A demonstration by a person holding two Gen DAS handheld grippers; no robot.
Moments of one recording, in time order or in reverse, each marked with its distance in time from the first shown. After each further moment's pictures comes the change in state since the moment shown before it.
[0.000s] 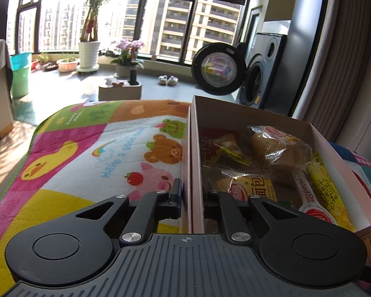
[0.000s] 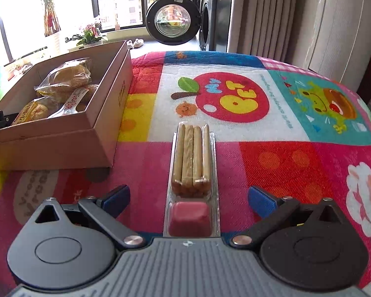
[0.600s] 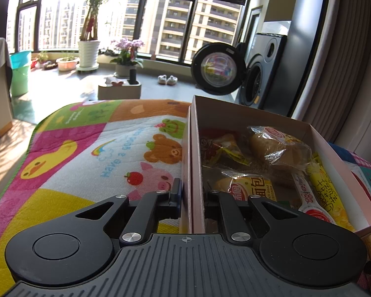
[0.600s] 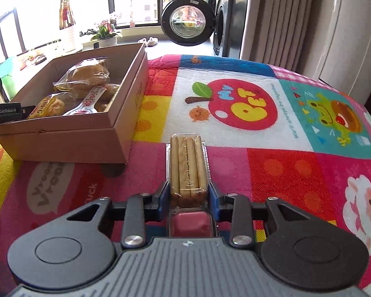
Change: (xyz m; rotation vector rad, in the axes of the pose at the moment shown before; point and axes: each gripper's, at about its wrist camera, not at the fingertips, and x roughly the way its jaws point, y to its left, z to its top) left arm 0.000 0.000 0.000 -0.001 0.000 0.000; right arm -0.017 0.002 -0.001 -0.054 0.008 0.033
